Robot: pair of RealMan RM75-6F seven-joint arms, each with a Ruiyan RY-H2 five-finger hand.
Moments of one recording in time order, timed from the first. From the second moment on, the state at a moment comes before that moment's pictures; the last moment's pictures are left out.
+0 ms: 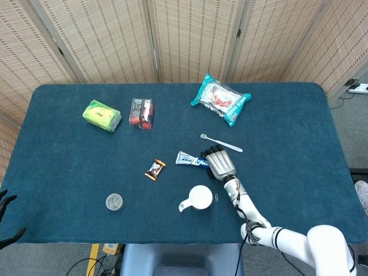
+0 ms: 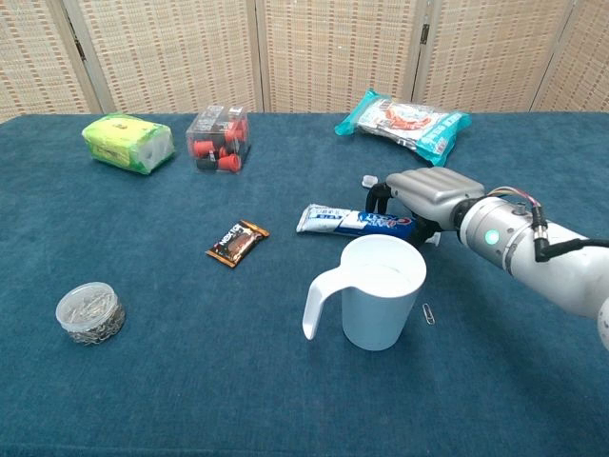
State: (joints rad) left arm 0.05 -1.11 -0.01 -1.56 1.47 1.57 -0.02; right arm 0.76 -1.86 0.24 -1.06 -1.13 0.88 -0.41
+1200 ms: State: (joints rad) left arm 0.05 -1.12 -0.01 -1.57 1.48 1.56 0.00; right arm 0.68 -1.63 0.14 -1.21 -1.17 0.91 -0.43
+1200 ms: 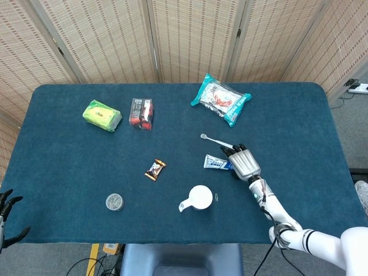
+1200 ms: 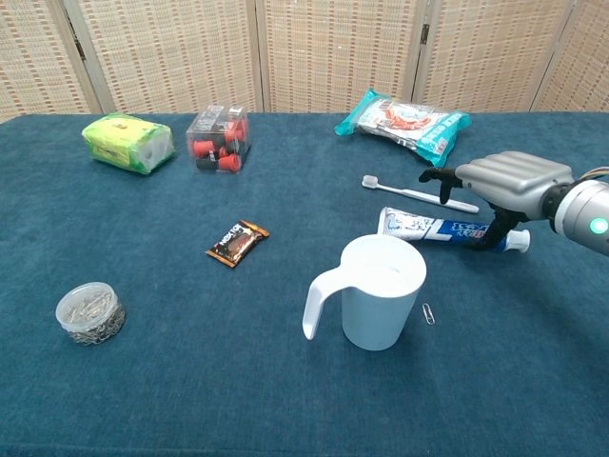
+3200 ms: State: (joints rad) left arm 0.06 -1.10 0.00 -1.59 1.49 1.56 0.01; right arm 0.62 -1.47 0.19 -1.63 -1.49 1.20 0.24
